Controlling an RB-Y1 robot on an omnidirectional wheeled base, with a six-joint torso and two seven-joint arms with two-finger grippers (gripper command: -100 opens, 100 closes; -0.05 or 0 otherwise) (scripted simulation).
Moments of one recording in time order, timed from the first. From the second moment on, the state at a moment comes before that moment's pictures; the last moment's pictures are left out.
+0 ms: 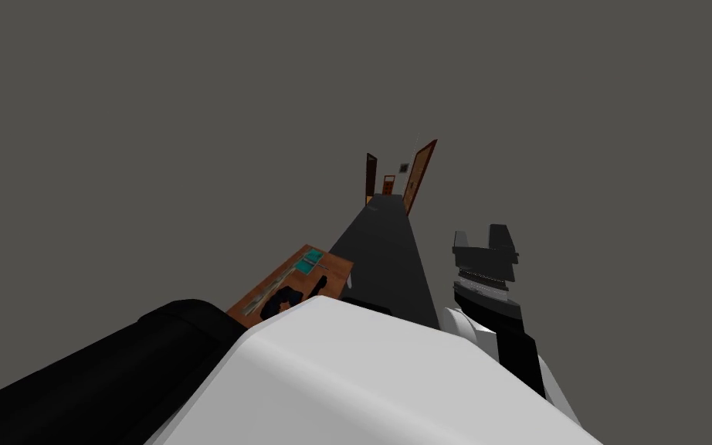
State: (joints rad) left arm 0.48 0.37 0.16 -0.59 0.46 0.17 0.93; right arm 0.51 -0.04 -0.05 -2.38 0.00 -0.42 0.01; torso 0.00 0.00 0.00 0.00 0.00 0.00
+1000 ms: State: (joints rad) left arm 0.62 0.35 -0.01 -0.61 0.48 0.03 1.08; right arm 0.51 -0.04 -0.05 -2.38 0.00 -0.42 0.01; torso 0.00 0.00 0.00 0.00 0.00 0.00
